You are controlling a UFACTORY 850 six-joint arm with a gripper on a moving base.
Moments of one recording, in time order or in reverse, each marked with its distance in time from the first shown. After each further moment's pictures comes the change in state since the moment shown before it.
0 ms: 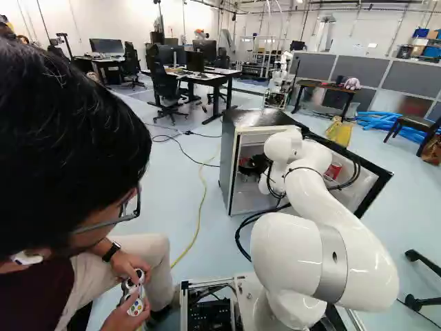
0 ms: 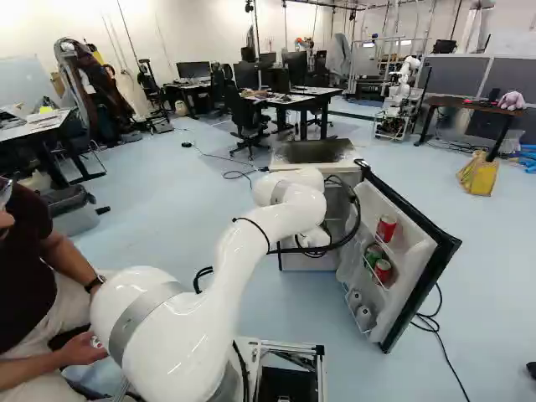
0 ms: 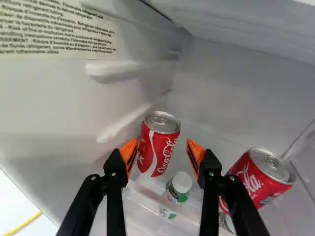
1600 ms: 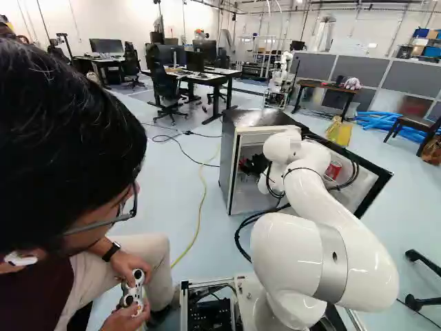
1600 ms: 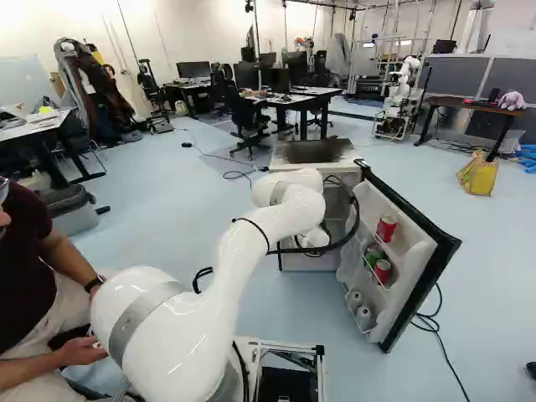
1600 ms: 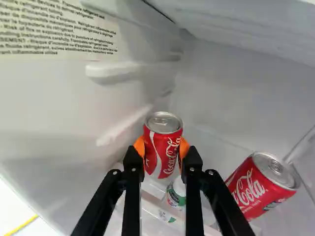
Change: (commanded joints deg) arm 0.0 0.3 0.6 0.0 0.0 0.0
